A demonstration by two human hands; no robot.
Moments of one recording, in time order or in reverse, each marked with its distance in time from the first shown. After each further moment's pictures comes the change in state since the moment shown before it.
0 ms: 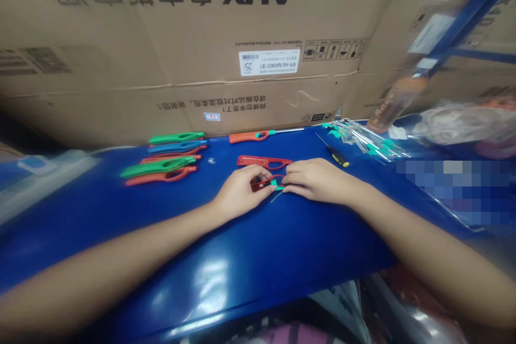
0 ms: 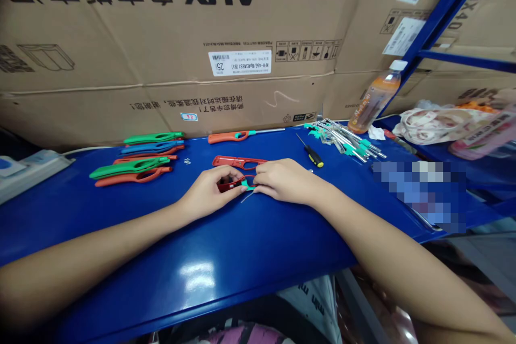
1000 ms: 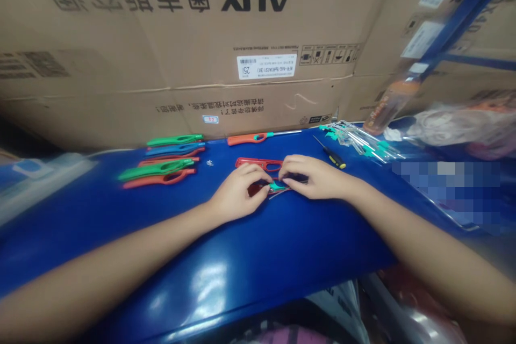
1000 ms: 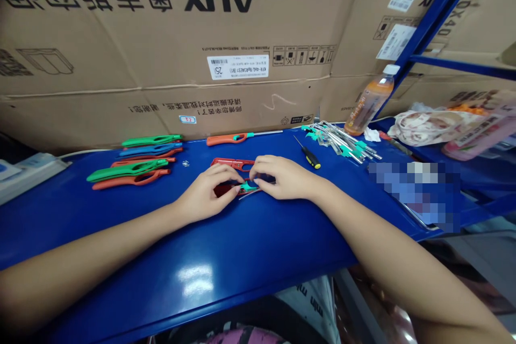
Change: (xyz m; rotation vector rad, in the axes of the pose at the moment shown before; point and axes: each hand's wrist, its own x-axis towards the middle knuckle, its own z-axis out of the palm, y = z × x) left_hand 0.000 0.003 -0.011 0.156 -0.028 0.251; right_hand -0.001 0.010 0.003 0.385 0.152 0.035
